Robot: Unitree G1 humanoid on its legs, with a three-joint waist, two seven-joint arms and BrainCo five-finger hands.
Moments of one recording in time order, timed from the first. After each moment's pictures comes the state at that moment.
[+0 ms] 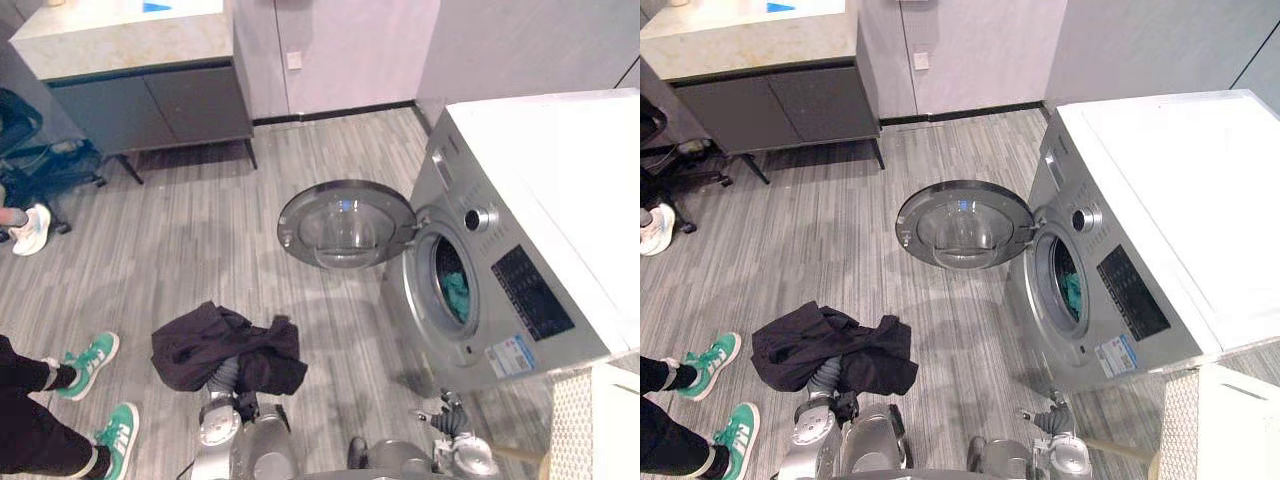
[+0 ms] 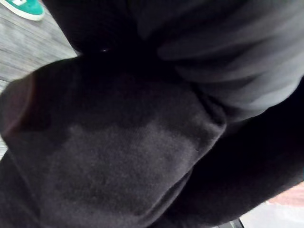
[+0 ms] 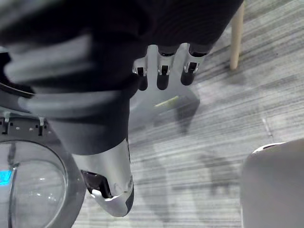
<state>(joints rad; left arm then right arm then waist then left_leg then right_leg) 0.20 -0.05 0.14 0.30 0.00 -0.03 0.21 0.21 -0.02 -0.13 0.61 -0.07 0.01 -0.13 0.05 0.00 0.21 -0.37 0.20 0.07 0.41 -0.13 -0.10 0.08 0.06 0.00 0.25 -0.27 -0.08</state>
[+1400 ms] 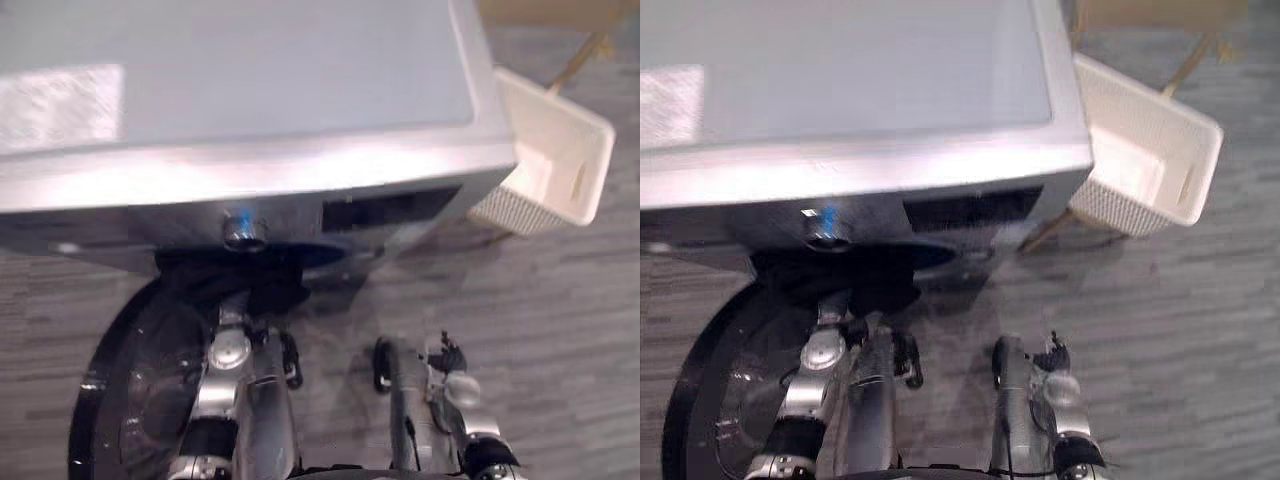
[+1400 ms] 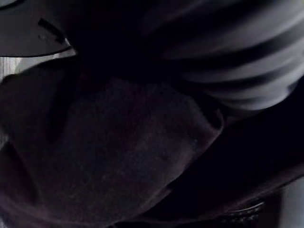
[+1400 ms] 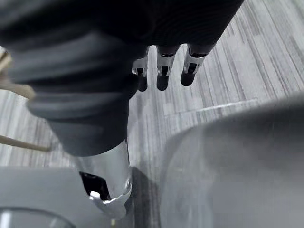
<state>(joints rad) -0.18 0.06 0.04 0.22 -0.03 -0.04 0.27 -0.13 -0.05 -0.16 0.66 -0.04 0.03 -0.23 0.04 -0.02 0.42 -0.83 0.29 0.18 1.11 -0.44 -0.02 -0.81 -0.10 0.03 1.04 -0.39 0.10</state>
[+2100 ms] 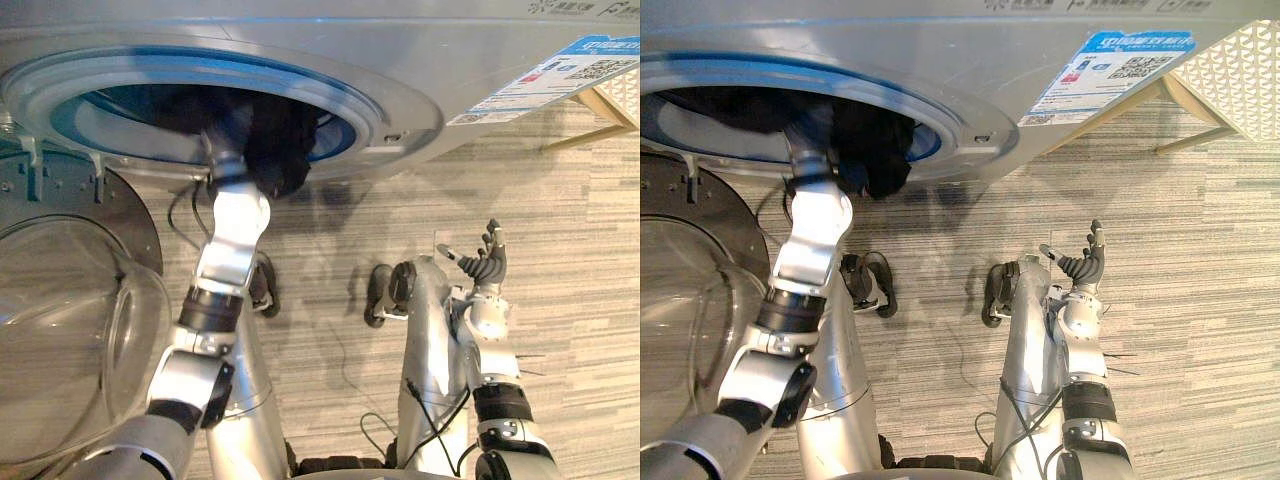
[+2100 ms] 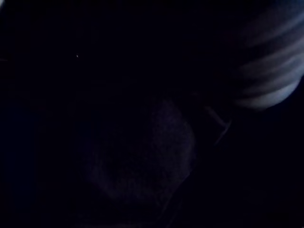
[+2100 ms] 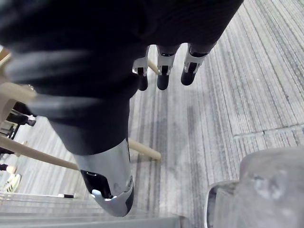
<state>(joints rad) -0.86 0.26 -0.11 0.12 0.24 0.04 0.58 -0.27 -0.09 -0.20 0.33 0.01 -0.09 -0.35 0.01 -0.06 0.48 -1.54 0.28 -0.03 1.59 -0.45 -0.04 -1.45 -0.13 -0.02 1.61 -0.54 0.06</state>
